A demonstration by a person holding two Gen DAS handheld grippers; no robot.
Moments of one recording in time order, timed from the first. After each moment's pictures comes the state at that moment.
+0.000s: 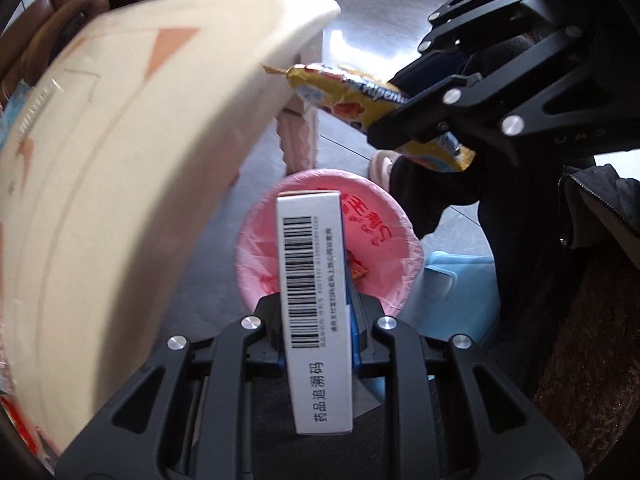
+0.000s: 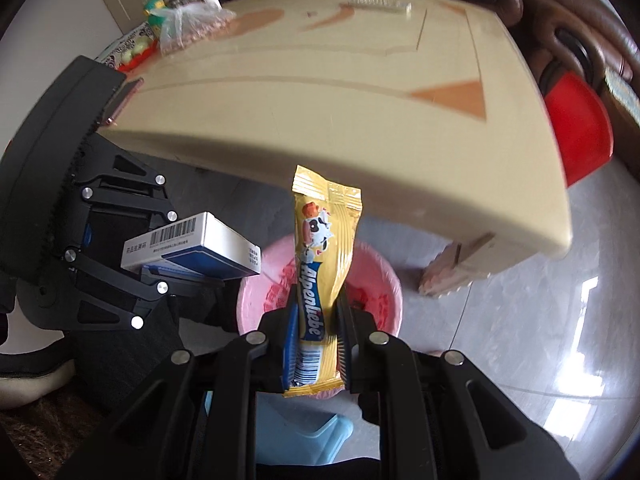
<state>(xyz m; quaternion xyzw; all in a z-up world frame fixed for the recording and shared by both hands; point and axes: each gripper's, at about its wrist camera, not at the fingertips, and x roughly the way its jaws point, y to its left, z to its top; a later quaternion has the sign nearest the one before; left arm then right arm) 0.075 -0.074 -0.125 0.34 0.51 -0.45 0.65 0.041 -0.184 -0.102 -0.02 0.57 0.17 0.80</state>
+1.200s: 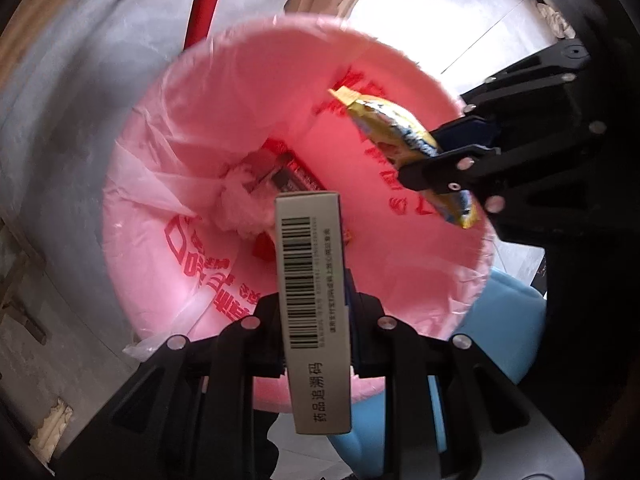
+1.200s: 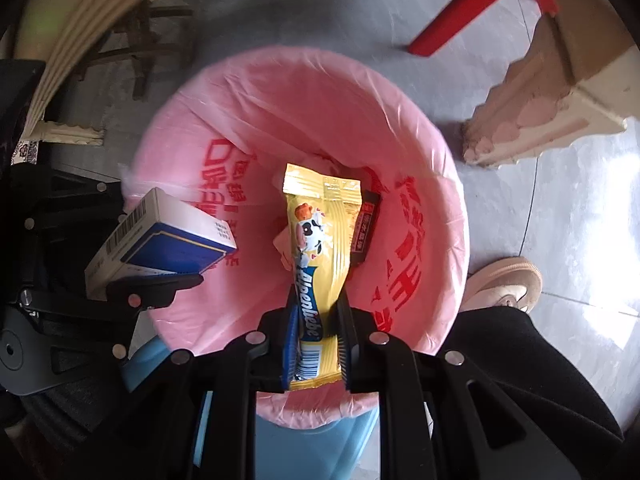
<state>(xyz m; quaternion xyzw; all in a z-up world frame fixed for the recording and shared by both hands) 0.116 -0.096 -0.333 0.24 0.70 -0.38 0.56 0.089 -0.202 -0.353 0.07 0.75 0.14 0.65</state>
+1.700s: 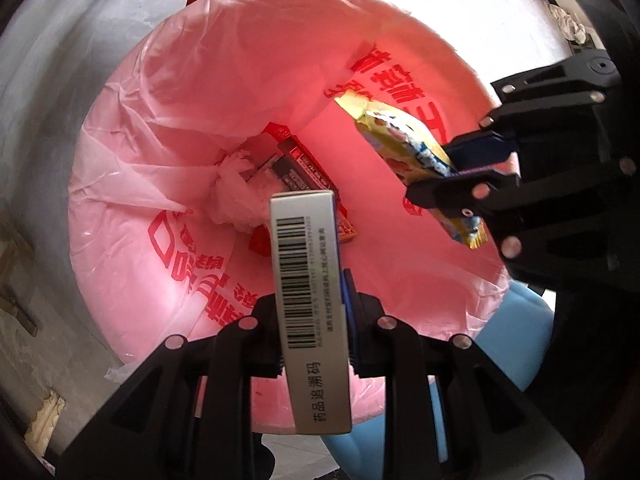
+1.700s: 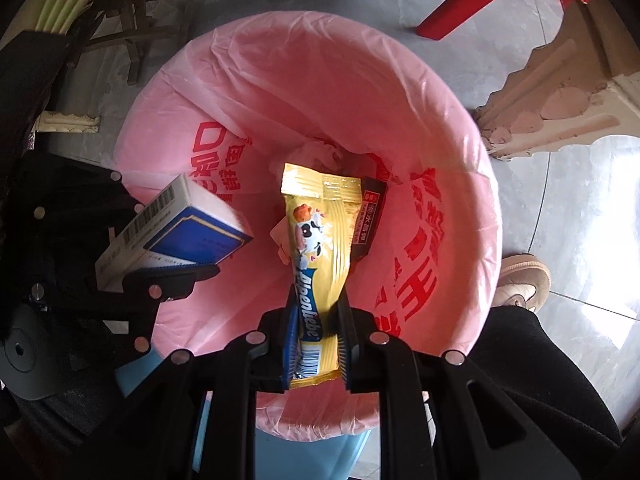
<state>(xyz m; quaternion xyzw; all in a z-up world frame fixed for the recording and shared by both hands) 0.123 -0.102 -0.360 0.24 0.72 -0.36 0.54 0.092 -0.190 -0.372 0.06 0.76 0.15 0.63</state>
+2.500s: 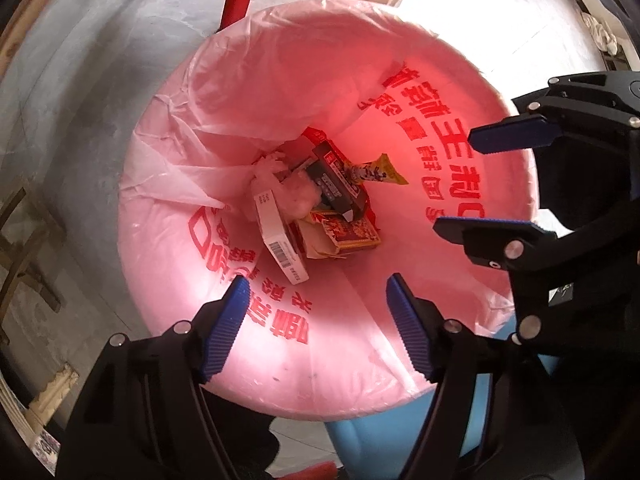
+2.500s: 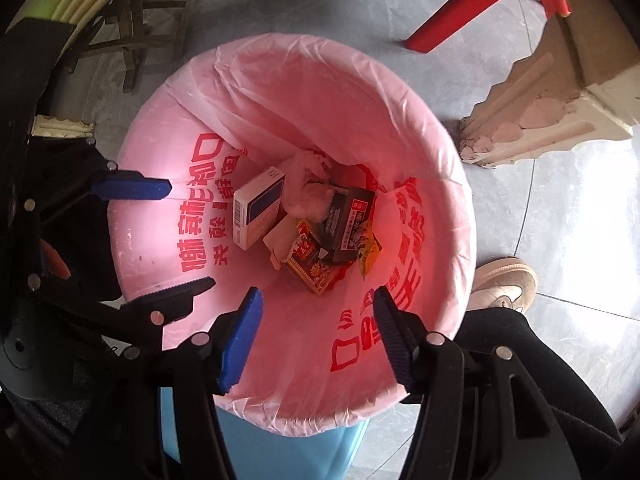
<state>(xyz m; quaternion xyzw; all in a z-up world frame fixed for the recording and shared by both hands) 0.124 -0.107 -0.343 0.26 0.72 -0.30 0.57 0.090 -0.196 -0.349 0.05 0.74 0.13 0.65</state>
